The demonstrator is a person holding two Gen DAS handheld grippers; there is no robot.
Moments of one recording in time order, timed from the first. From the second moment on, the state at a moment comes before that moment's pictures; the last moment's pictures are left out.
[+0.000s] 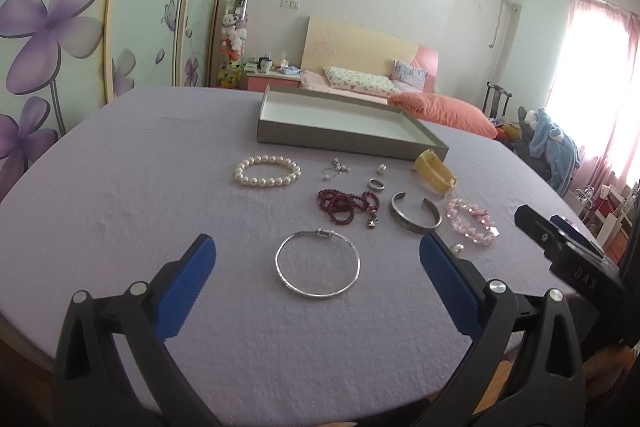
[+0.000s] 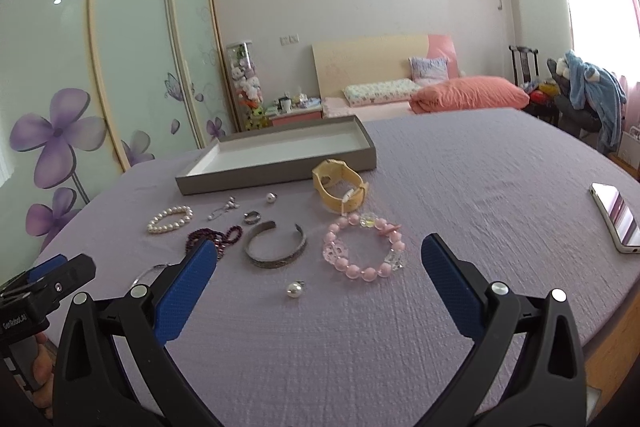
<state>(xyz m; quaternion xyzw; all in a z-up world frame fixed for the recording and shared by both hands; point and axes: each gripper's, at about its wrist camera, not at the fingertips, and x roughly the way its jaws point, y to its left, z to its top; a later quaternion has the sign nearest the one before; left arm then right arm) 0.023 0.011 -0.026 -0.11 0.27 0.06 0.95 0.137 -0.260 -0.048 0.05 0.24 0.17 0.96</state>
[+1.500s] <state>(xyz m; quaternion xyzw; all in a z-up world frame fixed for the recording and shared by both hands) 0.105 0.009 -0.072 -0.06 0.42 0.05 0.91 0.241 -0.276 -0.068 0.01 0.40 0.14 0.91</state>
